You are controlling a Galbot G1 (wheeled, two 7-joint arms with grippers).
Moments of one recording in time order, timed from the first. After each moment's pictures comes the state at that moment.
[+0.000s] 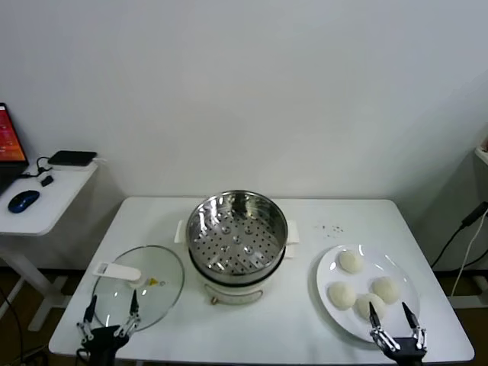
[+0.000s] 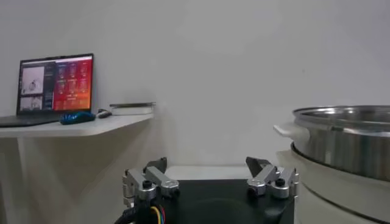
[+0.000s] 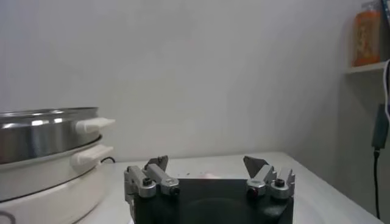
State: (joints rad) left arm 1.83 -1.60 -0.75 -2.04 -0.07 -0.26 0.02; right arm -1.82 1.18 0.69 1.89 0.47 0.34 -0.03
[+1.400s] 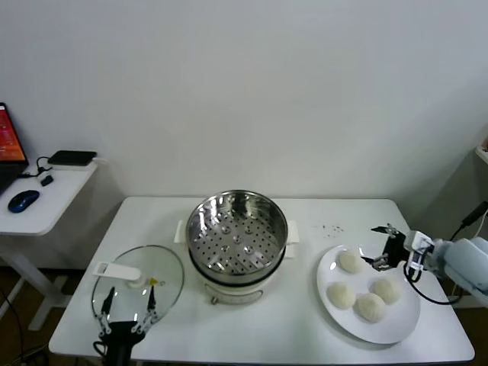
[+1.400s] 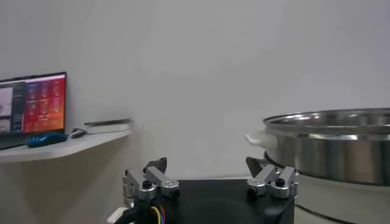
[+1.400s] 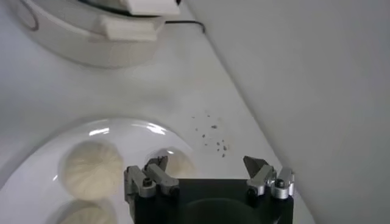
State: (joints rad) left arm 1.81 -1.59 -0.67 -2.02 0.02 -0.33 0.02; right arm -0.55 0.33 -0.24 1.67 0.25 -0.38 -0.67
